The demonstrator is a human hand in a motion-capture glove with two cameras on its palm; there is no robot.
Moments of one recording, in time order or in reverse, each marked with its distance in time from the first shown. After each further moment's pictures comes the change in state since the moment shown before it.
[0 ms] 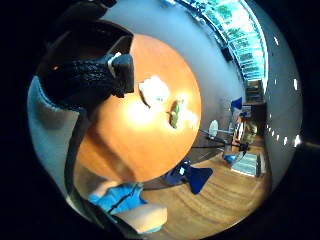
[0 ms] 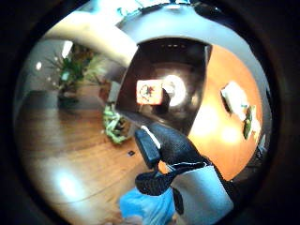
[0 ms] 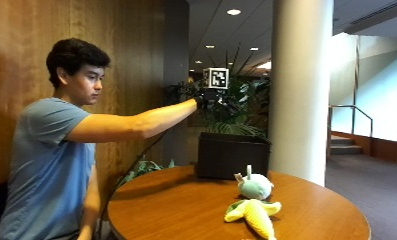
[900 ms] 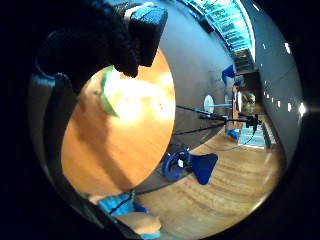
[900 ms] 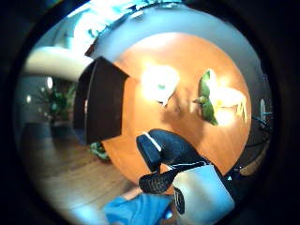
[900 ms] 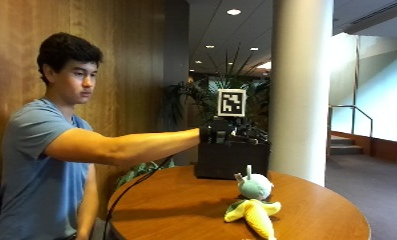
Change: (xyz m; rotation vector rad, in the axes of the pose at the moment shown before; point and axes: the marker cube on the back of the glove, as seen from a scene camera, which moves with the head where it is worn) arm 0.291 0.066 0.095 -0.023 0.107 0.310
